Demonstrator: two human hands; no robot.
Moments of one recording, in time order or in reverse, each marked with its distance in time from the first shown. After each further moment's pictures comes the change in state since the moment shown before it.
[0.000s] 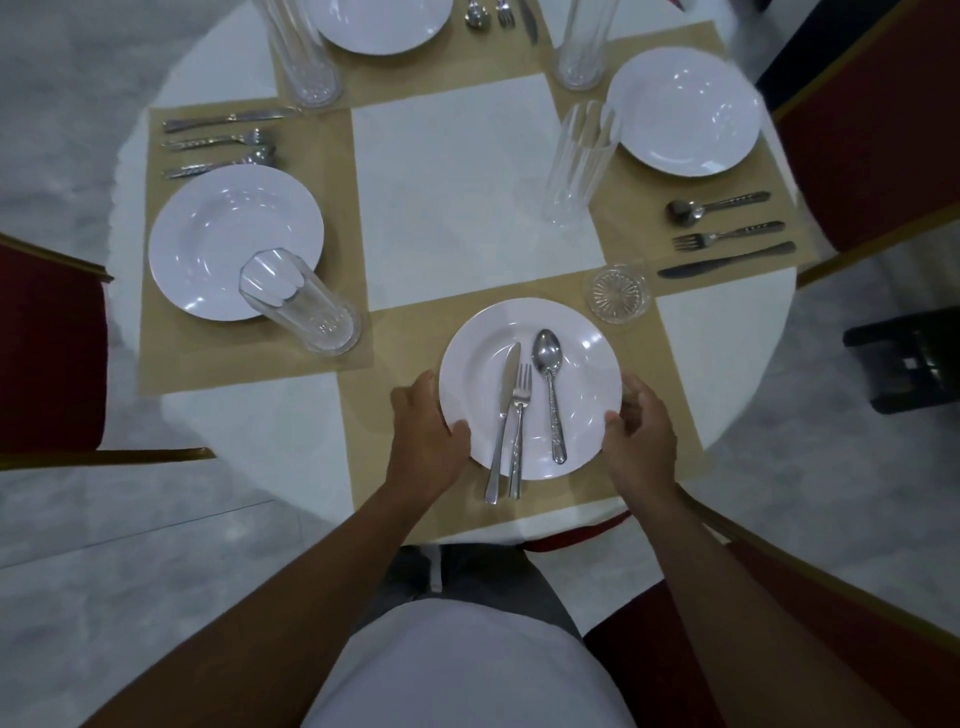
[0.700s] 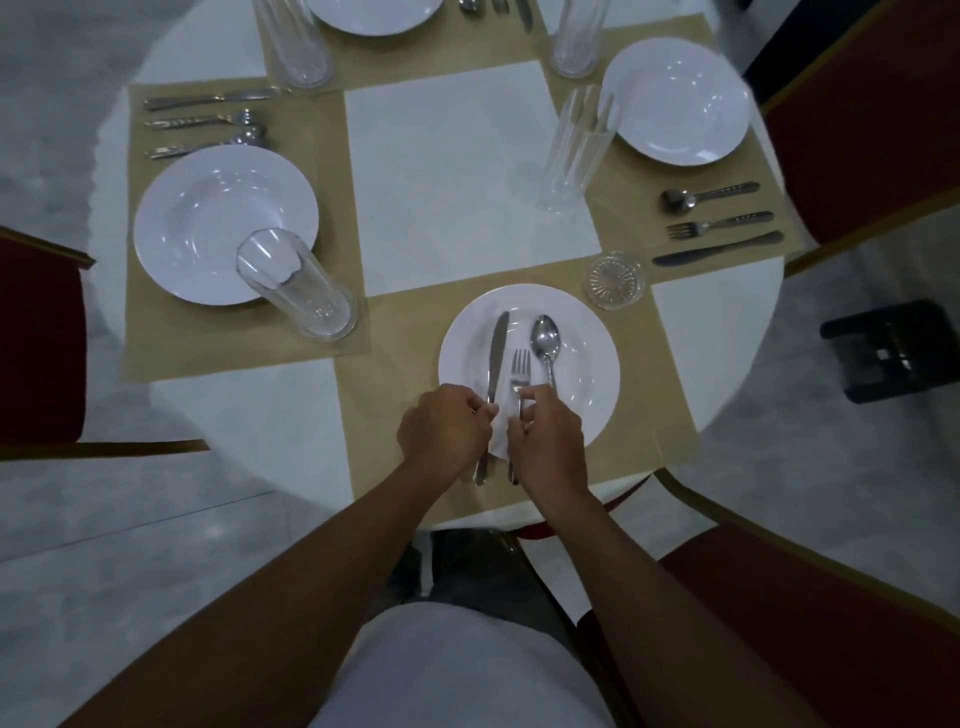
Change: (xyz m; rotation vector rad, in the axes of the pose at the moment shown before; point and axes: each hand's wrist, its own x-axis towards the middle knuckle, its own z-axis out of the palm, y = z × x) left_hand -0.007 0.027 0.001 0.321 -0.087 -0.029; right_hand -0.062 -0.049 0.067 -0.294 -0.199 -0.103
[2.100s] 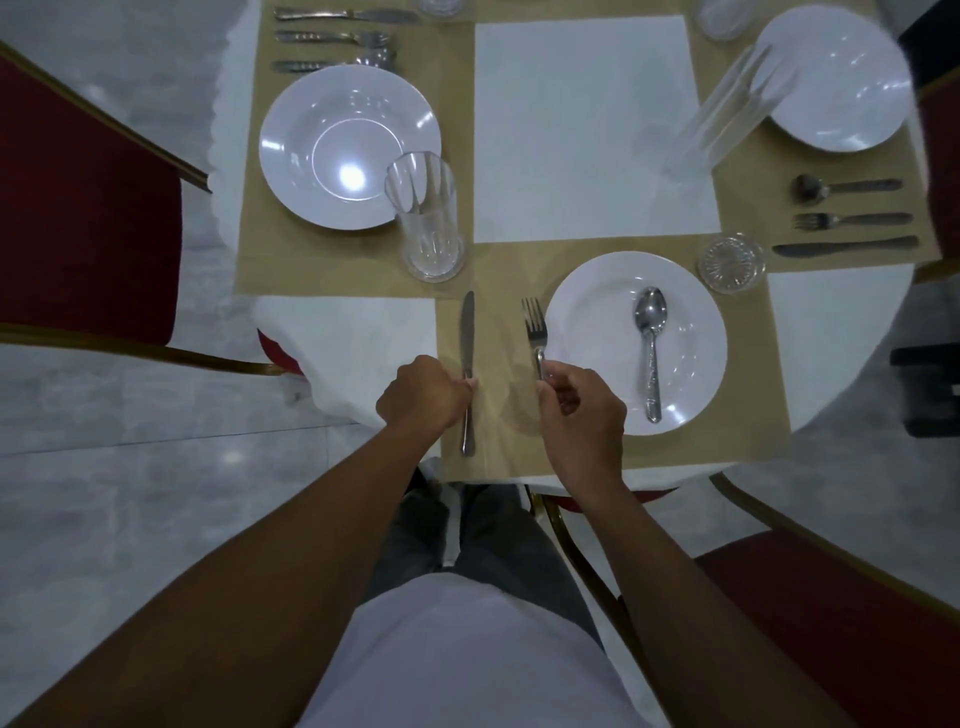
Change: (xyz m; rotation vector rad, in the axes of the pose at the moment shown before) left_hand 0.010 -0.123 -0.042 0.000 -0.036 -0.369; right_hand -0.047 -0.042 0.048 0.084 0.028 -0.164
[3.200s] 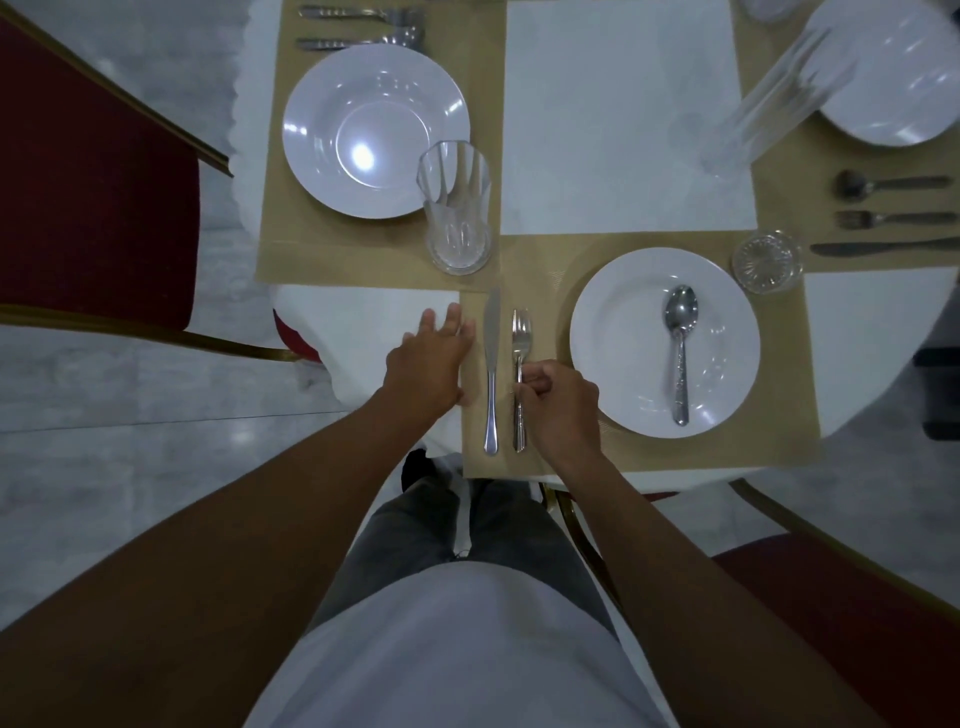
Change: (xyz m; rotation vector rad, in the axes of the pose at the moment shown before) left_hand 0.027 -0.020 -0.028 0.525 -0.055 0.554; right_hand 0.018 -0.010 0.046 -0.101 -0.222 0.134
